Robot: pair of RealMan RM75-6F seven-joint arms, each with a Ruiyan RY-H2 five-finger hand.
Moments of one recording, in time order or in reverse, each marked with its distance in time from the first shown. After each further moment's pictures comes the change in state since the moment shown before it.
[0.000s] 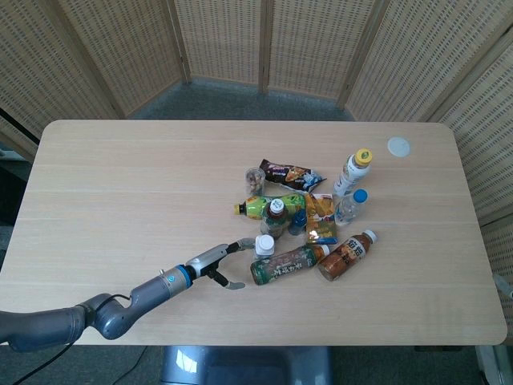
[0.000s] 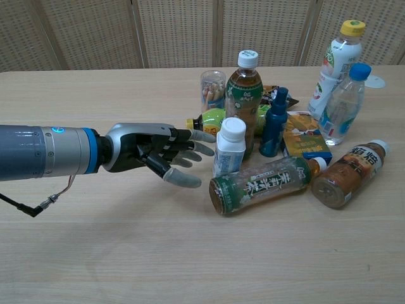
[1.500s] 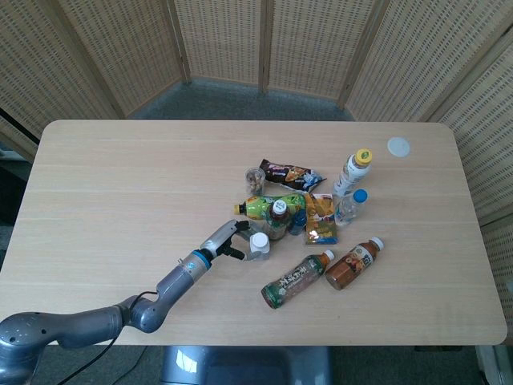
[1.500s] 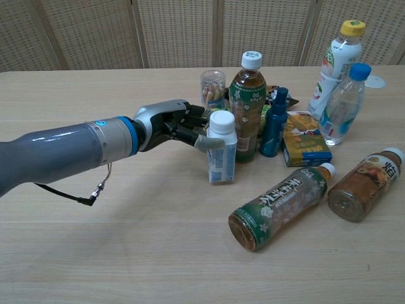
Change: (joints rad) left arm -0.024 -0.231 -0.106 0.210 -0.197 0.152 0.192; right arm -0.036 0.009 -0.002 0.011 0.009 0.020 0.036
